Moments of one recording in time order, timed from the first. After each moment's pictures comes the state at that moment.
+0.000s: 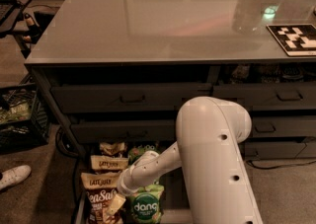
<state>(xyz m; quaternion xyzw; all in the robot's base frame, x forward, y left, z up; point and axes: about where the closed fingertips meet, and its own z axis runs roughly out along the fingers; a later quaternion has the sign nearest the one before) 0.474 0.177 0.303 -0.59 0.75 0.24 0.19</state>
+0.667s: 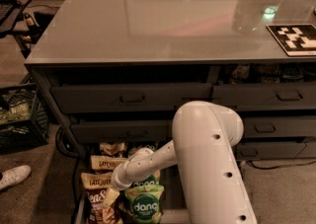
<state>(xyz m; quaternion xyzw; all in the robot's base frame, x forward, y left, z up) 0.503 0.208 0.296 -0.61 0.73 0.24 0.22</state>
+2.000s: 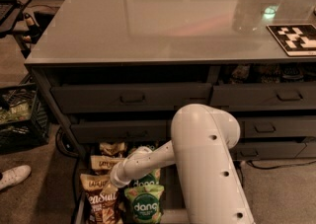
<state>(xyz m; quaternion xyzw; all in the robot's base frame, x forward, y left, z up) 0.521 0.218 0.284 -0.61 0.72 0.23 0.23</state>
